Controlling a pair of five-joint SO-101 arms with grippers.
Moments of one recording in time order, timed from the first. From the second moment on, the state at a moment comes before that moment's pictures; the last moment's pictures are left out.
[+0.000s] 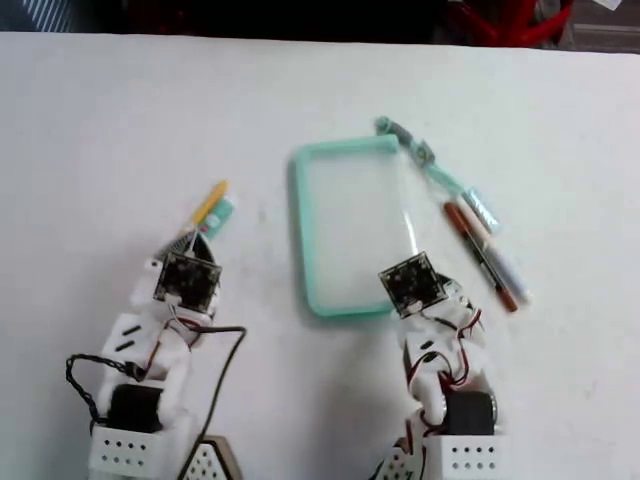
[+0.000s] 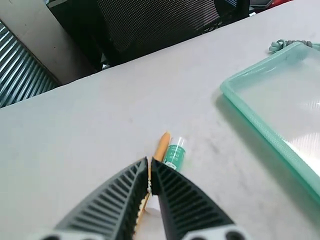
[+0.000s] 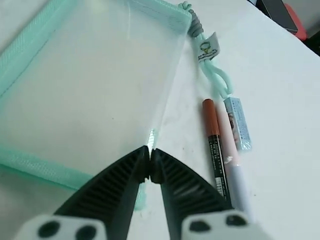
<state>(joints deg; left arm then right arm) 1.9 -104.0 97.2 38.5 -17.6 -1.2 -103.0 94.7 50.8 31.8</state>
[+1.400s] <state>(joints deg) 4.4 -104.0 97.2 39.5 -16.0 -1.1 31.9 -33.5 68.6 25.2</state>
